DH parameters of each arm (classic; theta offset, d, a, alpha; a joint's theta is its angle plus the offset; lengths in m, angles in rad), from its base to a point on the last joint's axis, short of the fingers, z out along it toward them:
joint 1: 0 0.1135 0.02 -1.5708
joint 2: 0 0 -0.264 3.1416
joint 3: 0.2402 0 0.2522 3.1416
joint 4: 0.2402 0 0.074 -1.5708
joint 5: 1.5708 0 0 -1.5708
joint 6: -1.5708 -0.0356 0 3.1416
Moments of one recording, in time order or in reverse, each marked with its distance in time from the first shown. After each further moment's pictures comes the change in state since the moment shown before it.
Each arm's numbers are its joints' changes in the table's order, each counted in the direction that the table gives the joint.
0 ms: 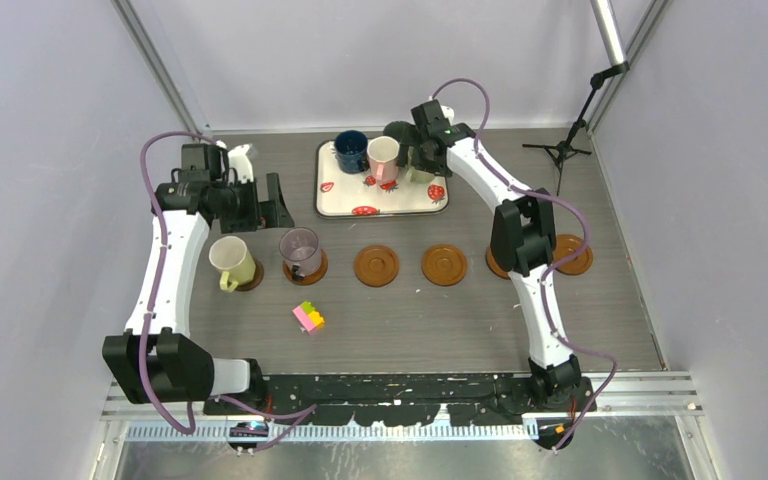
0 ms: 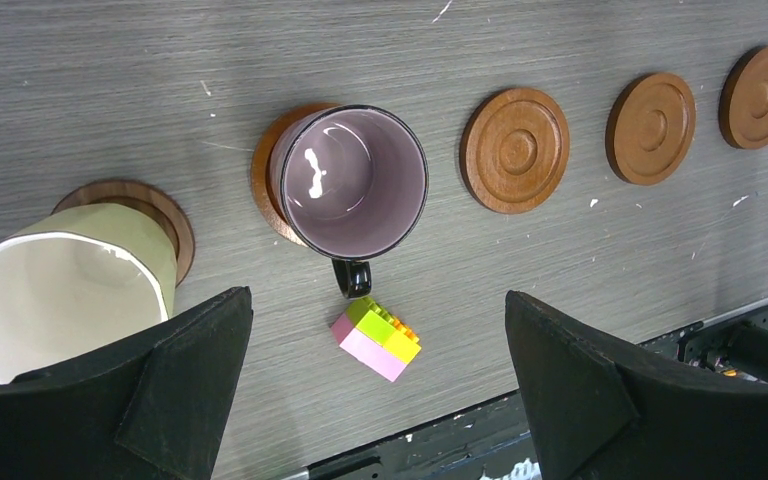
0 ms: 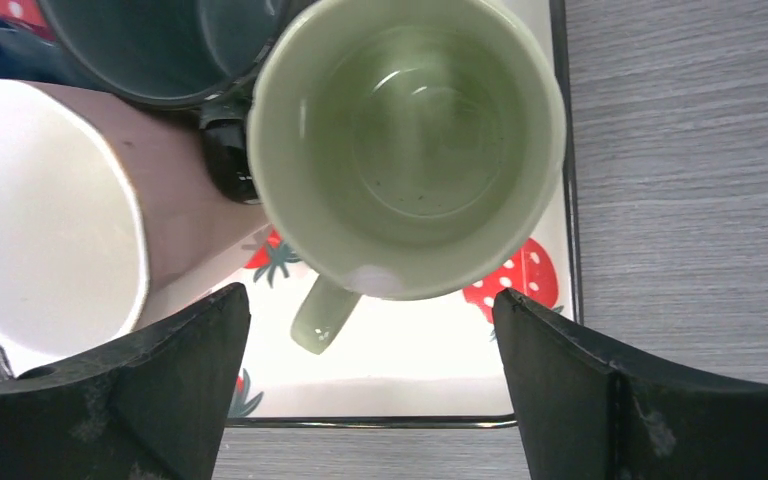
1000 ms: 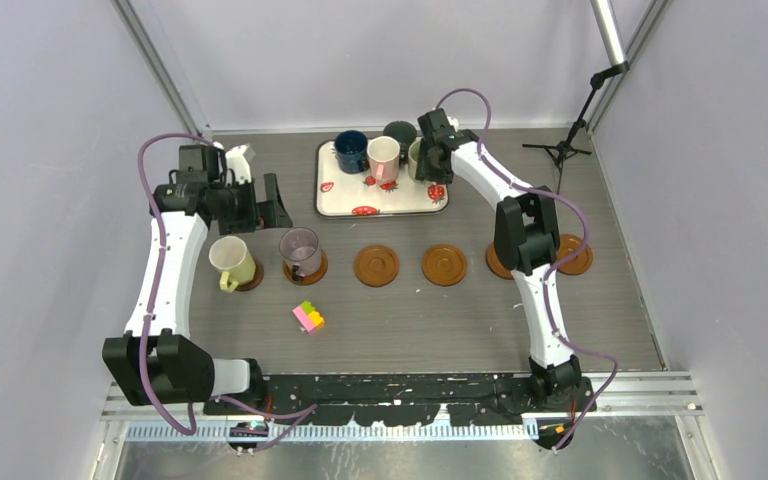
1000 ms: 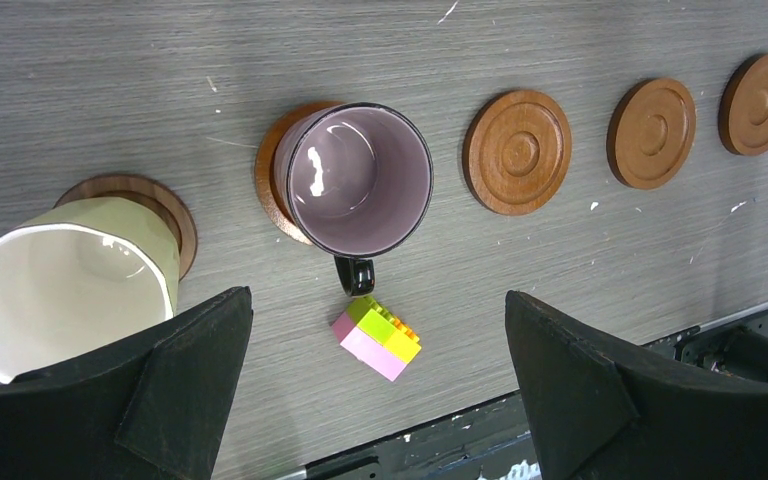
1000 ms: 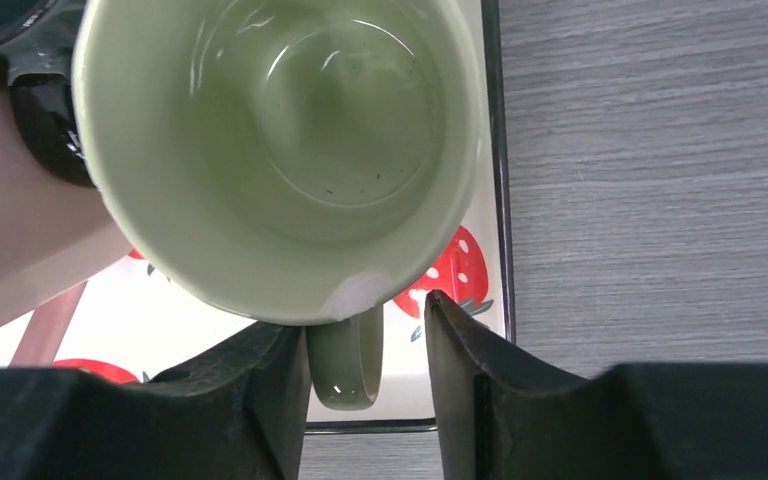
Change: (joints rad) left arm 0.013 -0.007 -0.007 0.000 0.000 0.008; right arm -0.024 -0.007 -0.089 0.002 0.019 0.070
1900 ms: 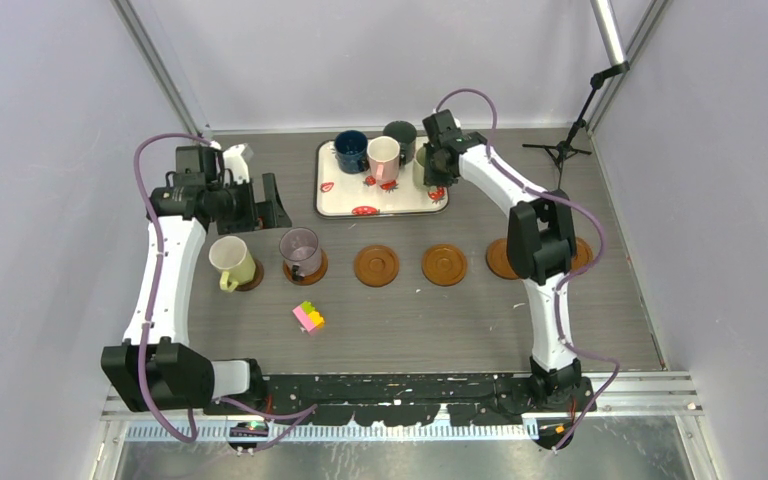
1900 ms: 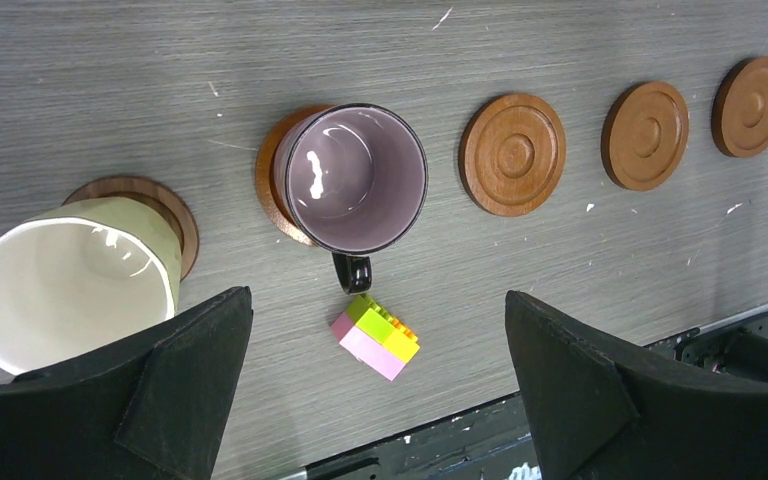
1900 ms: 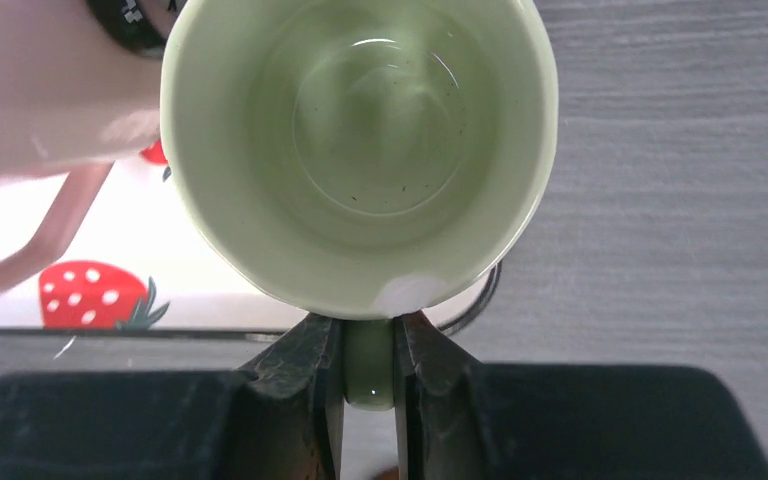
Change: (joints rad) left arm 0.001 -0.027 0.000 0.001 0.000 0.000; right arm 0.011 -0.134 -0.151 -0.037 -0.048 0.069
